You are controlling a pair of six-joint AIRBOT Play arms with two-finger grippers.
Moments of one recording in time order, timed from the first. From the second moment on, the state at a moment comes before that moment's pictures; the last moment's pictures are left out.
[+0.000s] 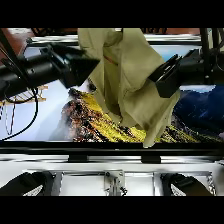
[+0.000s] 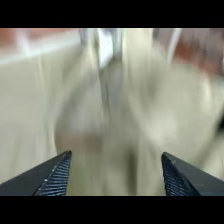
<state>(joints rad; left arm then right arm) -0.55 -0.99 1.39 0.89 -0.59 -1.12 0.31 -1.05 1.69 -1.18 1.44 1.12</state>
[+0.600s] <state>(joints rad) -0.72 -1.09 1.39 0.89 -0.14 -0.92 0.49 -1.09 1.69 -1.28 1.43 1.15</state>
